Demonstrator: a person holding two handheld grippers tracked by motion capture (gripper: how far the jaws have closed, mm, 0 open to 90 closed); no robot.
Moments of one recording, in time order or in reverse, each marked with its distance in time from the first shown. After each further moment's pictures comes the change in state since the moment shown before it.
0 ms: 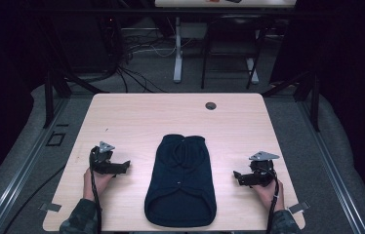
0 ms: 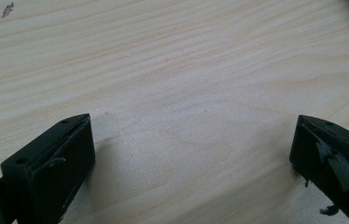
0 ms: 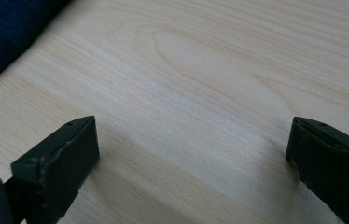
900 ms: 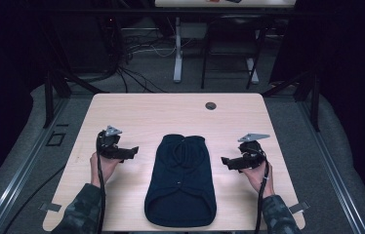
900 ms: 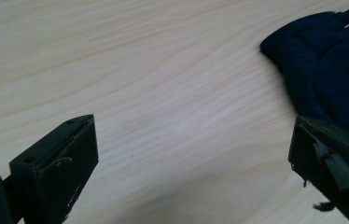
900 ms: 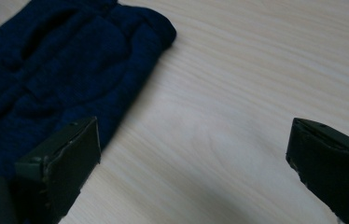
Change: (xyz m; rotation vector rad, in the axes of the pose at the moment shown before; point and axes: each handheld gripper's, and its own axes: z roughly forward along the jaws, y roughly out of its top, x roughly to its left) left arm -0.018 0.067 -0.004 -0.038 -0.080 0.028; right arm 0.022 0.076 -0.005 0.005 0.123 -0.004
